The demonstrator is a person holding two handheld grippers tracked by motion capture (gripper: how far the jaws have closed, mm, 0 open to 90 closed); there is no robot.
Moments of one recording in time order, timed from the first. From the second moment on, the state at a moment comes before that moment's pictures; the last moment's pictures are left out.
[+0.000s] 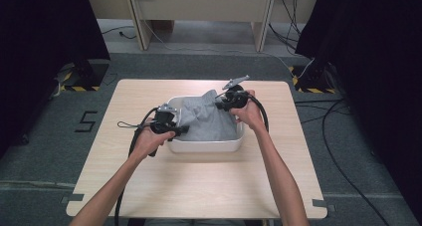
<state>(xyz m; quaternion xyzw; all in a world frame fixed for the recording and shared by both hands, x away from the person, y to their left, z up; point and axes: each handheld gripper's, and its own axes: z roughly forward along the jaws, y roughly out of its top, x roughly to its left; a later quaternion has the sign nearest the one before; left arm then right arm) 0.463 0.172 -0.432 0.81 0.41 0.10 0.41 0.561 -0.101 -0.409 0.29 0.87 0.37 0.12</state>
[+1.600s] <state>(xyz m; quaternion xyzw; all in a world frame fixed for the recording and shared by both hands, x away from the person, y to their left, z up) 0.458 0.174 -0.426 0.82 0.42 0.13 0.37 0.560 -0.091 -0.429 0.32 0.88 0.32 0.12</state>
